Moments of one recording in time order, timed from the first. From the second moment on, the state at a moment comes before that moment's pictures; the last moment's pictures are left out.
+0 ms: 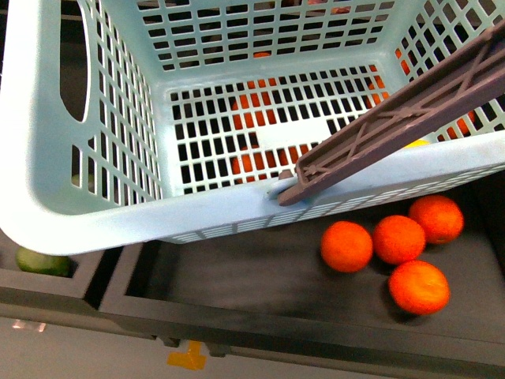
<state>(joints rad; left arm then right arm) -0.63 1.72 1.53 -0.37 0.24 -0.93 0.00 0.52 0.05 0.47 0.00 0.00</state>
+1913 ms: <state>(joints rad) -0.62 1.72 1.53 -0.37 0.22 -0.93 0.00 0.52 0.04 0.47 -0.01 0.00</state>
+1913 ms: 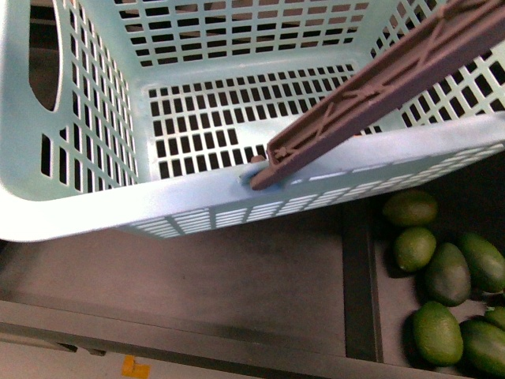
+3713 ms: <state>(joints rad) -0.63 1.72 1.53 -0.37 0.24 -0.93 -0.48 2.34 0.86 0.34 -0.39 -0.57</state>
